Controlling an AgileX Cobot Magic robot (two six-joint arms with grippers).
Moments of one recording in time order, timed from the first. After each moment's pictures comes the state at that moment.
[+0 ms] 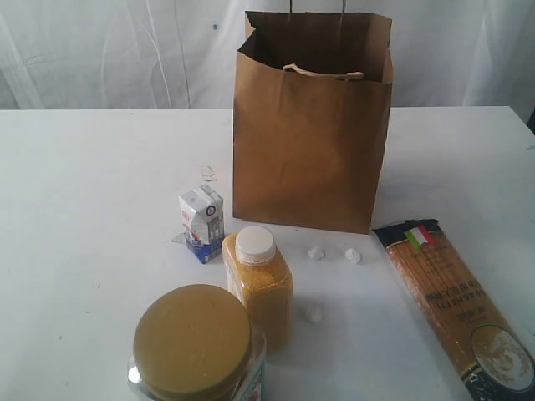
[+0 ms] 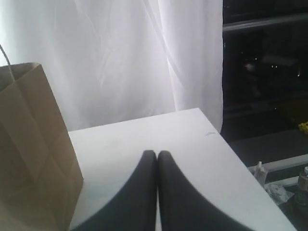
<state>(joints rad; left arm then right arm) 0.05 0.07 0.02 -0.12 0.29 -0.02 0.07 0.32 -0.36 -0.74 0.28 0.85</state>
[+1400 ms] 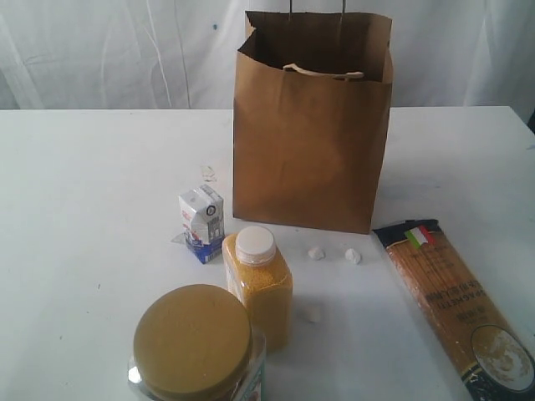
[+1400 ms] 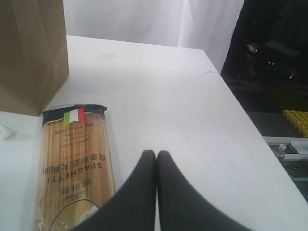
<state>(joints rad) 0.05 0.07 0.02 -0.12 0.29 -0.02 -0.10 0.01 0.00 0.04 0.32 -0.19</state>
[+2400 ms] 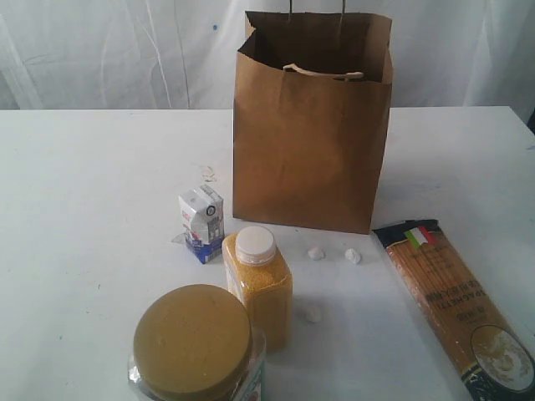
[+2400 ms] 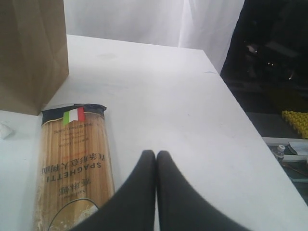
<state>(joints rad) 0.05 0.07 0.02 -0.33 0.11 -0.24 -0.10 0.01 0.00 0.05 0.32 -0.20</state>
